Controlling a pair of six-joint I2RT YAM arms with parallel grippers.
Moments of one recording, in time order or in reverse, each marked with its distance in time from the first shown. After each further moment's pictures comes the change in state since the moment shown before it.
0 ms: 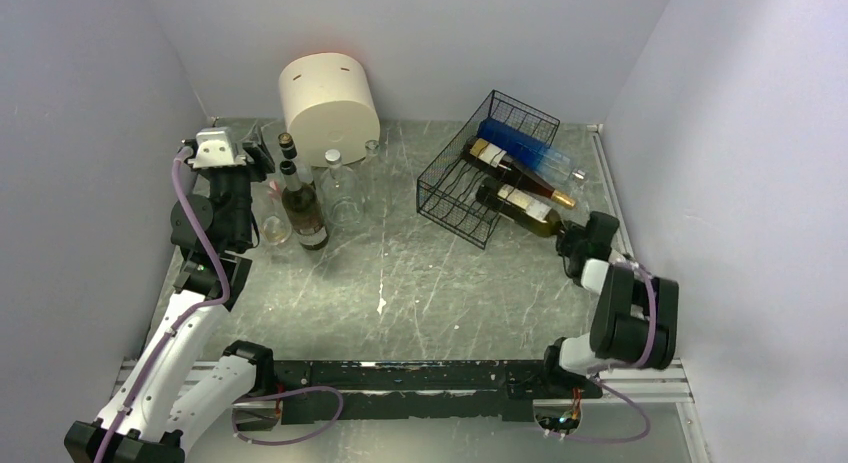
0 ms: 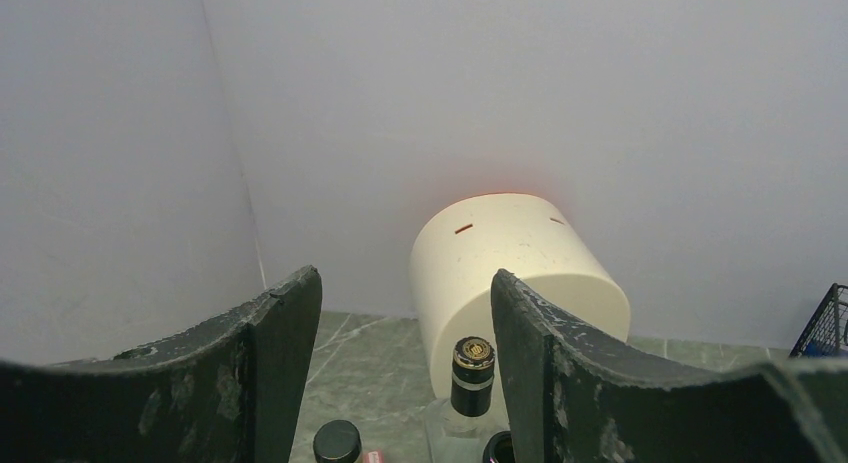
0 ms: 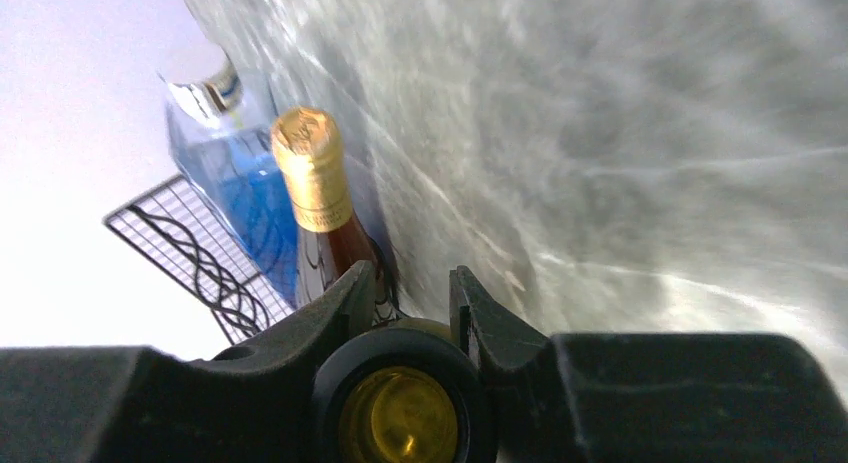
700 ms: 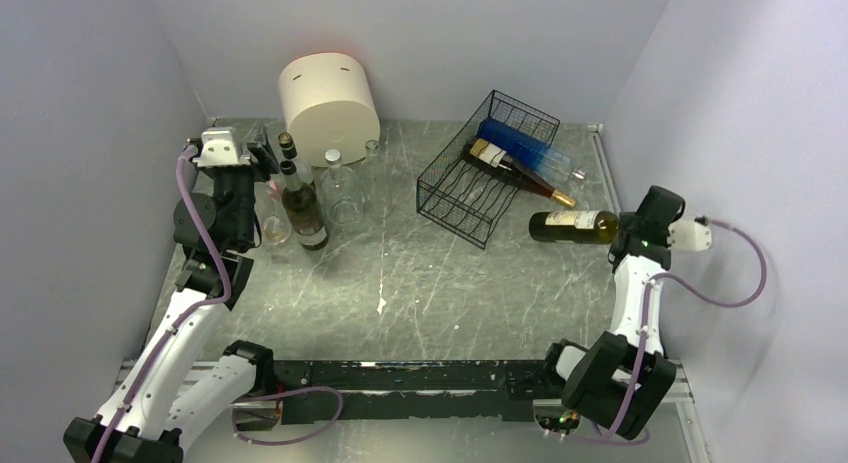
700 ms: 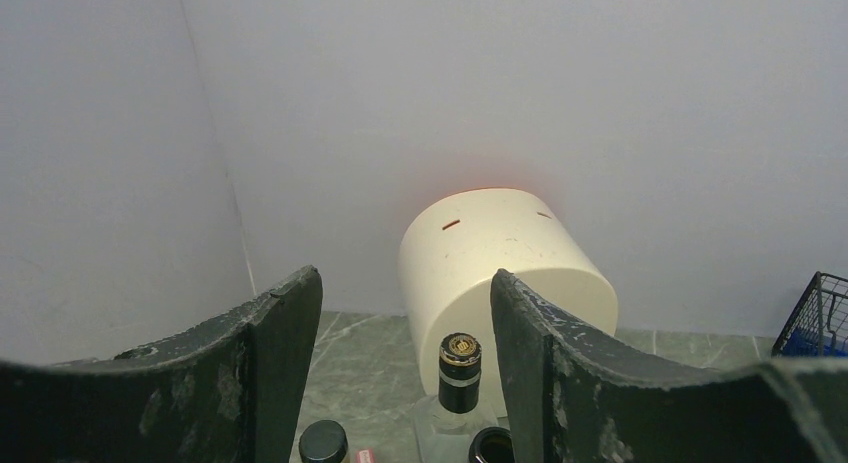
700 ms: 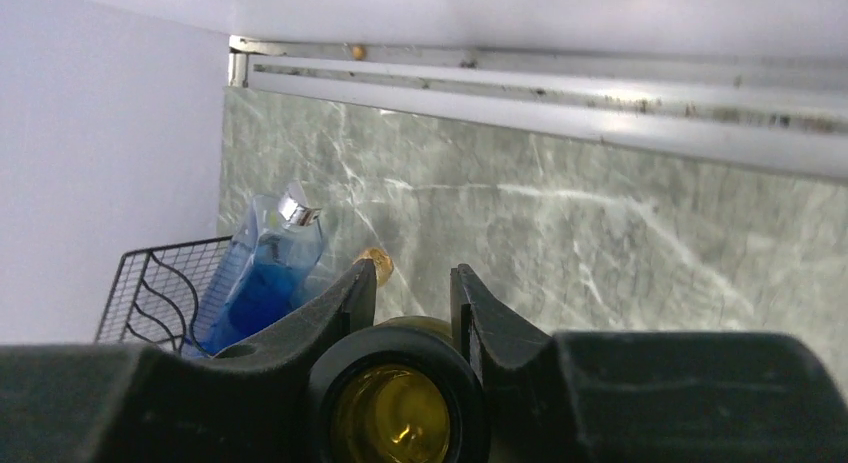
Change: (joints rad) left arm -0.014 0.010 0.000 0.000 0.012 0.000; right arm -0.255 -0.385 0.286 -0.610 0.174 -0.665
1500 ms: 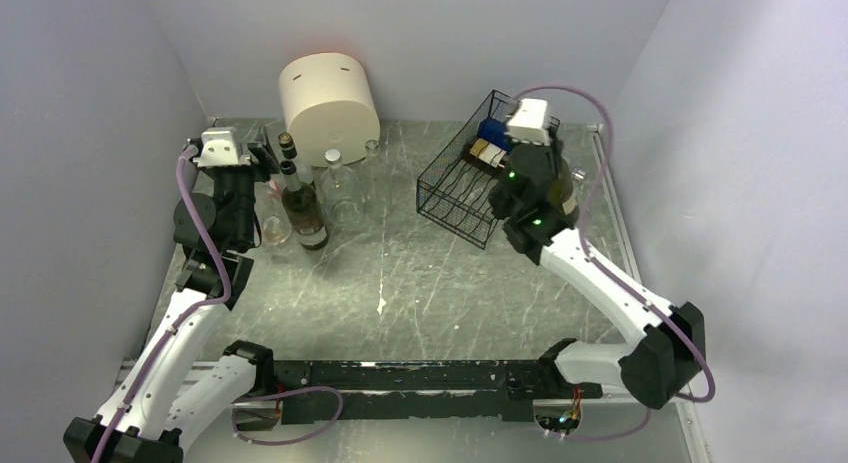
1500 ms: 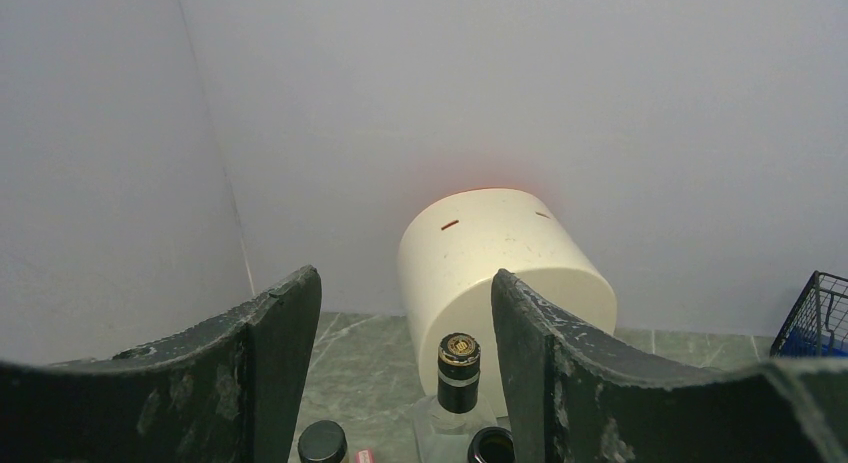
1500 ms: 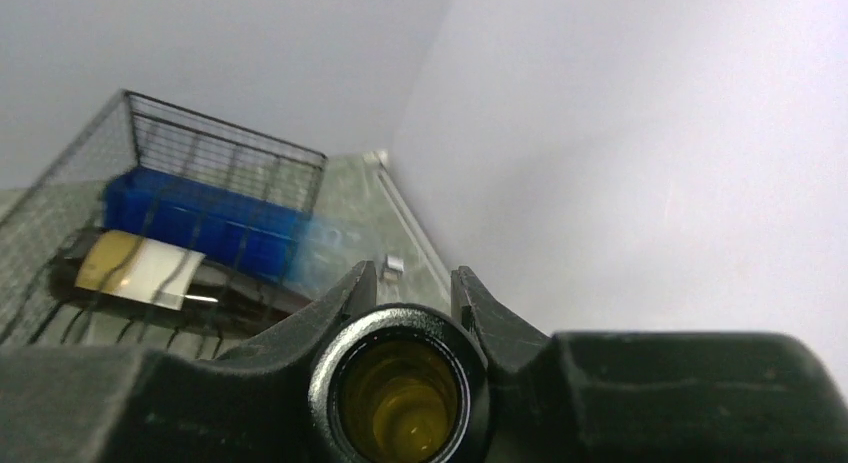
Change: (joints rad) left arm -0.001 0.000 0.000 0.000 0.003 0.000; right arm 1.041 0.127 0.282 0.529 0.891 -1.433
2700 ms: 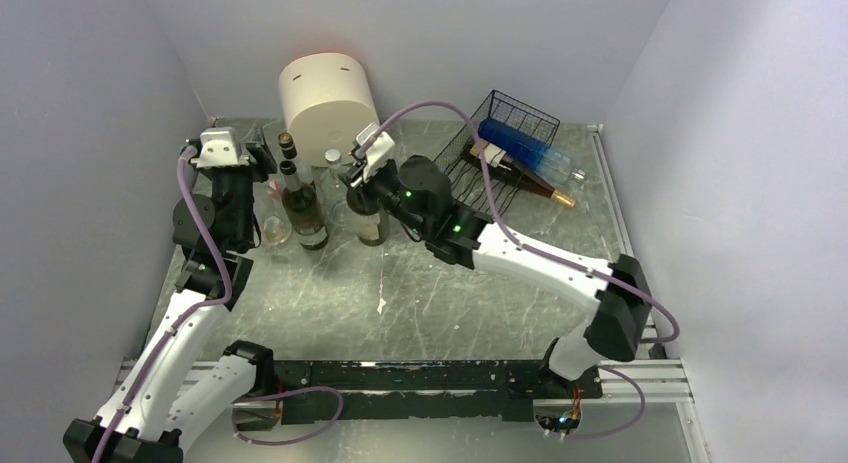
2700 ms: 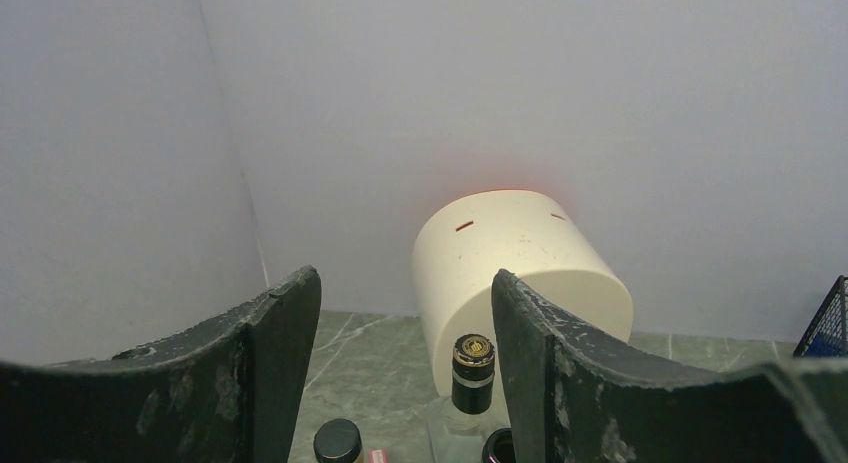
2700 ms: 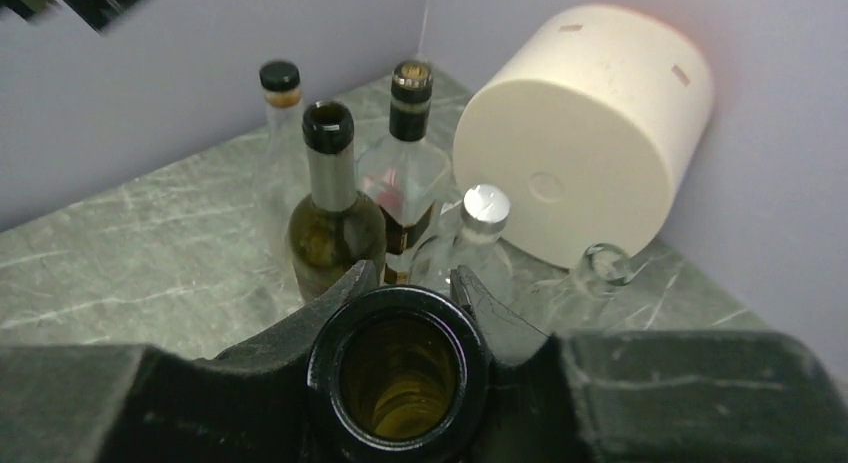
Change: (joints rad) left arm 0.000 -0.005 0.000 0.001 -0.025 0.023; right arm 0.498 0.304 0.319 -0.050 -0.921 0.236
